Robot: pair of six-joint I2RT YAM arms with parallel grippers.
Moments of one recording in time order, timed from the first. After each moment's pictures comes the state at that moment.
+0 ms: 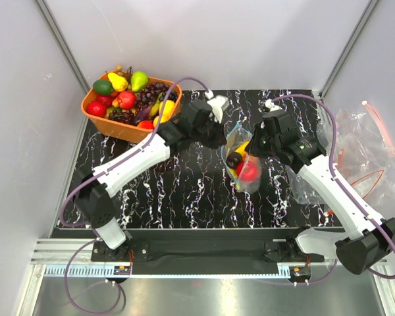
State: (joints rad) left arm -0.80 1.66 1.54 -0.46 0.13 -0.36; right arm 0.50 1.21 1.26 -0.77 0.06 0.57
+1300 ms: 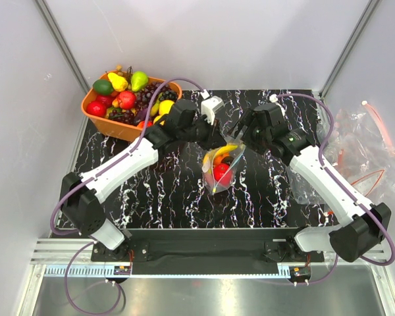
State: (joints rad) left arm -0.72 1.57 1.42 -0.32 0.42 -0.23; right arm 0.52 1.32 1.31 -0.67 0.11 0.89
